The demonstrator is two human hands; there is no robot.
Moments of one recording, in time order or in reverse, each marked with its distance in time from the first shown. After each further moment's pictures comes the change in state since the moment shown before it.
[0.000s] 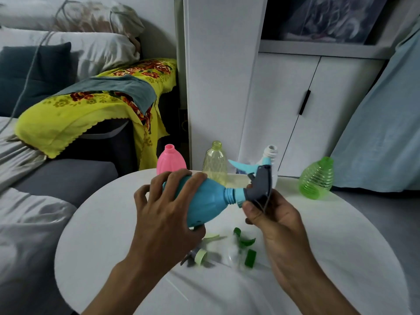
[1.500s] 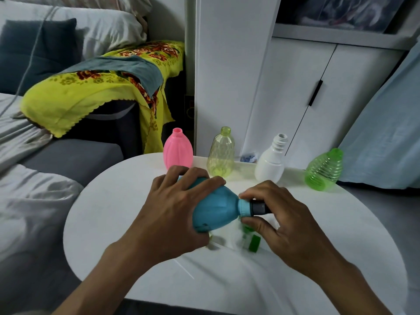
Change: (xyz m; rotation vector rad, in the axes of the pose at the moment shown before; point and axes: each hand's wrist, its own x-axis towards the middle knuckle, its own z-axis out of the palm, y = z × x) left_hand -0.008 -0.009 -0.018 -0.122 -0.244 0.133; right_hand -0.001 -0.010 -0.024 -1.024 -0.477 -0.600
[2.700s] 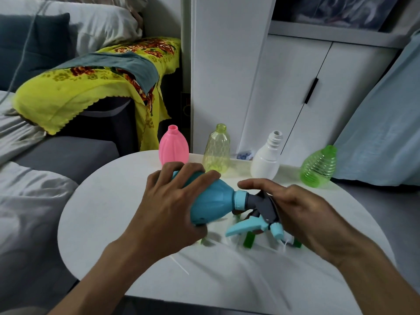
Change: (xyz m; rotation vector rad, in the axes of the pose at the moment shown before) left_hand 0.000 0.004 0.009 0.046 0.063 -0.010; right_hand 0.003 0.015 -0.028 1.065 -0.310 0.642
